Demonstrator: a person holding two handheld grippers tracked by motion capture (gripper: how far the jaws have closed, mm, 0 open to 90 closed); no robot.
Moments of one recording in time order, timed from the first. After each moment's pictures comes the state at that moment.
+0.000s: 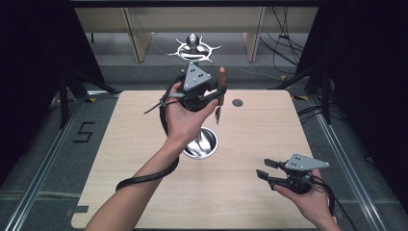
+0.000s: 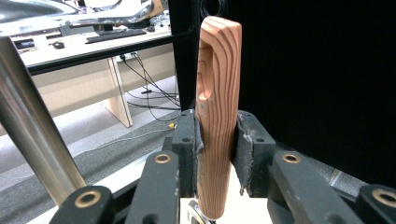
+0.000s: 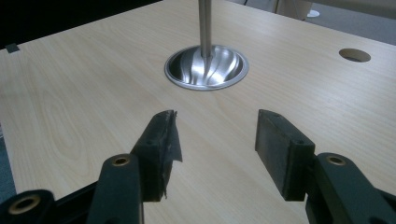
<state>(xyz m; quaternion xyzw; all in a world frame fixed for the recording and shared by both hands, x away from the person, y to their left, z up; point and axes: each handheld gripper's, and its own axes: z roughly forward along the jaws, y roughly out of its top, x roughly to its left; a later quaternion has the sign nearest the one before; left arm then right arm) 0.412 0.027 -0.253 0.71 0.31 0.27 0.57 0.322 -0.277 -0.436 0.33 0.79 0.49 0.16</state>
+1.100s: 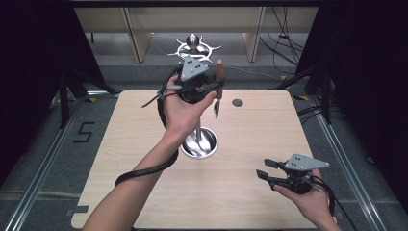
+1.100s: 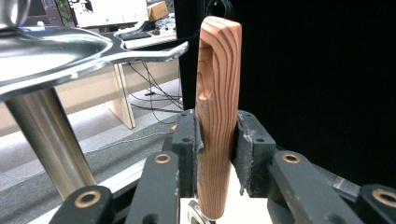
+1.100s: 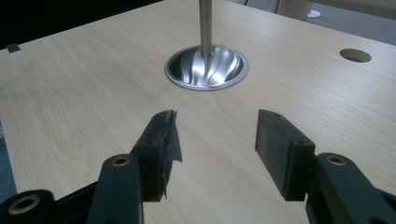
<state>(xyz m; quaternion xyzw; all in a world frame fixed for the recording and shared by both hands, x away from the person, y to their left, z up) 0.422 0.032 -0.241 0.71 0.32 0.27 0.57 0.322 -0.277 -0.436 0.33 0.79 0.49 0.16</state>
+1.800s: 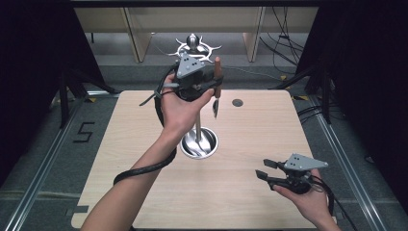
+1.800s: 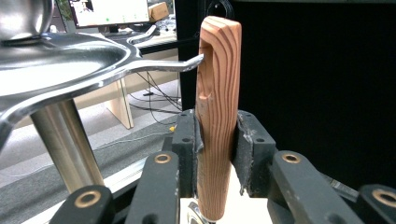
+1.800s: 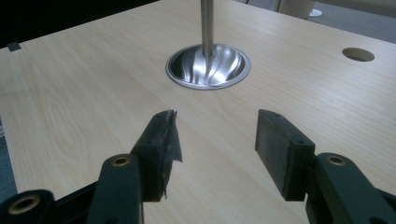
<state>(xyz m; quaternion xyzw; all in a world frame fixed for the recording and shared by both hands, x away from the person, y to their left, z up) 0.423 0.037 -0.237 0.70 0.32 0.27 0.58 0.324 -0.277 -0.437 0.32 0.80 0.49 0.17</state>
